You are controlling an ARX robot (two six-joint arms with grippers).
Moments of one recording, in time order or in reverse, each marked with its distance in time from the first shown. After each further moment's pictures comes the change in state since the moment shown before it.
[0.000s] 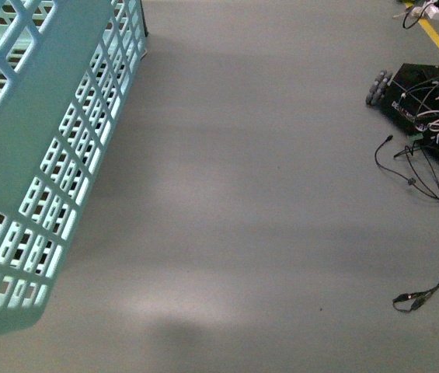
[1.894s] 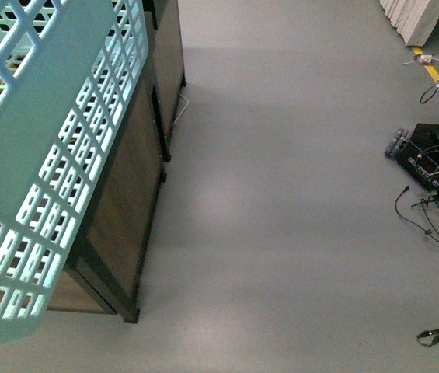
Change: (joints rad) left arm -0.005 0.002 0.000 0.000 -0.002 -0.001; right arm 0.000 0.000 0.000 0.001 0.002 0.000
